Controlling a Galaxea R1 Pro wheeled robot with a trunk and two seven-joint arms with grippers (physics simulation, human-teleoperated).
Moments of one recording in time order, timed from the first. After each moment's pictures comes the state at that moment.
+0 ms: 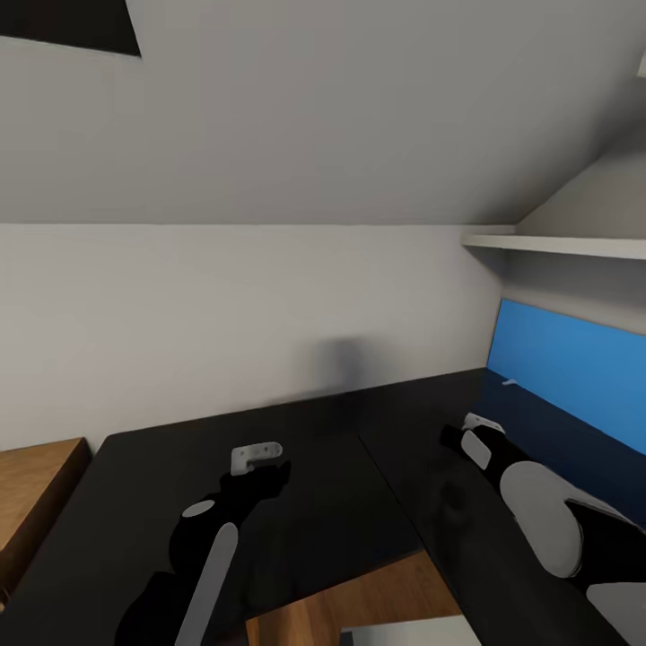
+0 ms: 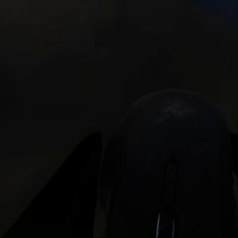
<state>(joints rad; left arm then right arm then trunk) -0.24 -0.15 -0.20 -1.61 0.29 0.71 0.30 -1.04 -0.11 -0.32 -0.15 -0.08 0.27 -0.14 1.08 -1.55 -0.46</state>
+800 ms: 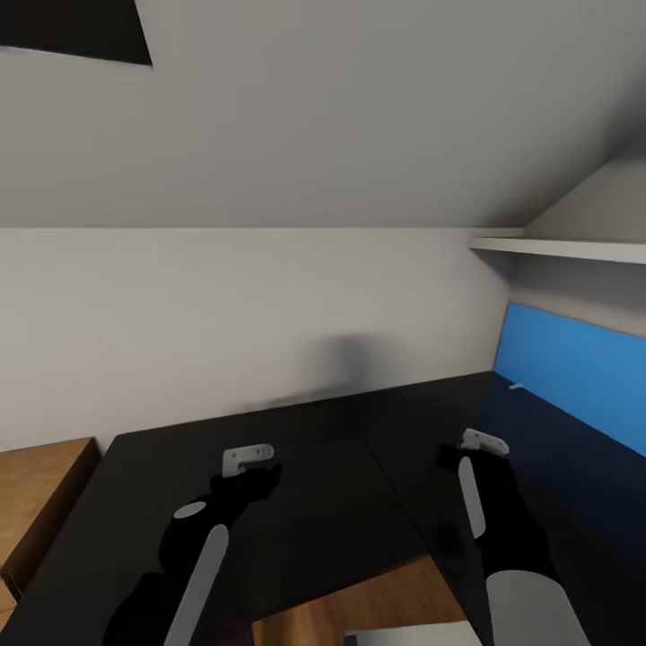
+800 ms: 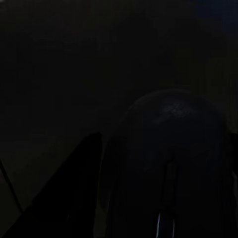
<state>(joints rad) -0.24 -0.11 -0.19 -1.61 0.29 0.70 0.30 -0.57 0.12 -0.31 -1.17 -0.01 0.75 -0.21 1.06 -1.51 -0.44</state>
